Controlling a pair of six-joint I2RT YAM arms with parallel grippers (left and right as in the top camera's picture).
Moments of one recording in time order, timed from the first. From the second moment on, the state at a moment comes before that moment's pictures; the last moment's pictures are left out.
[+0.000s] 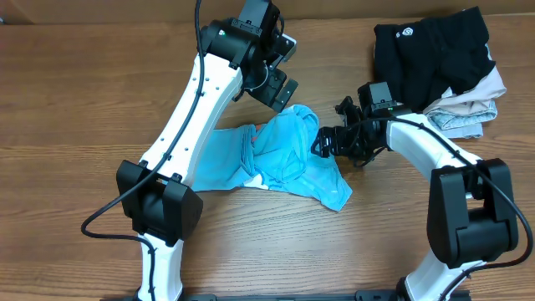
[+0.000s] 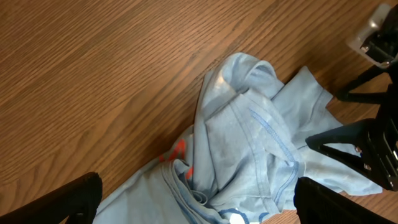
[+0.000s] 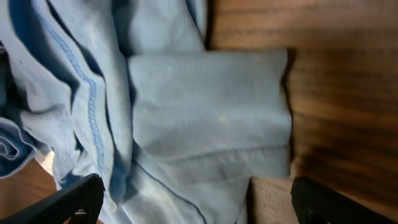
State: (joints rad) left arm -0.43 2.13 2.20 -1.28 0.11 0.14; right arm 0.18 1.88 1.17 -0.65 -0.46 0.13
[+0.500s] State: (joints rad) left arm -0.43 2.13 2.20 -1.28 0.10 0.14; right arm 0.25 1.89 1.13 -0.62 -0.54 0.10
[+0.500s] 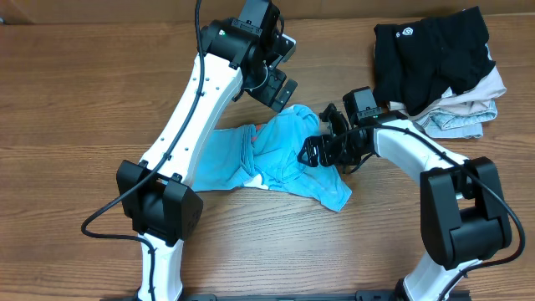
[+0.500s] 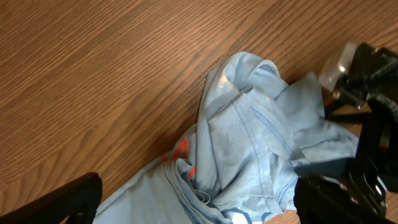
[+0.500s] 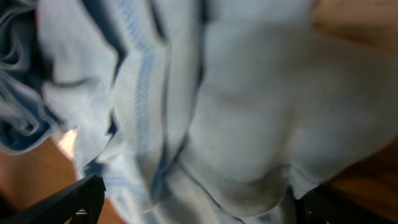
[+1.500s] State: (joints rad) left arm -0.24 2.13 2.20 -1.35 -0.04 0.08; right arm 0.02 1.93 1.16 -0.62 -0.88 0.22
